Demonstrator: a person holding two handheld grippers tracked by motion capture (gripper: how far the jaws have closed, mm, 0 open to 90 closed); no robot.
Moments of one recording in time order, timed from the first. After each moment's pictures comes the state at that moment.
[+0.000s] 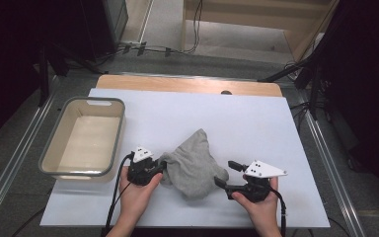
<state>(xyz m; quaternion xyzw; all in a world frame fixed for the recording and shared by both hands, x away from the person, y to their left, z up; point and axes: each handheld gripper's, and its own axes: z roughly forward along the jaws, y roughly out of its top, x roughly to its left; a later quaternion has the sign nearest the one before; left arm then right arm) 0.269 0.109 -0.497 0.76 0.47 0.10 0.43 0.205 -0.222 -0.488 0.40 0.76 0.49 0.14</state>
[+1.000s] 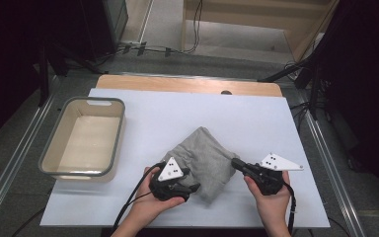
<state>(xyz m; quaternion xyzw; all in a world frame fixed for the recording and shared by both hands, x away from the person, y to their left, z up) 0.237 0.048 -0.494 0.86 0.25 0.07 0.45 0.211 -0.252 -0.467 0.42 0.73 0.51 0.17</state>
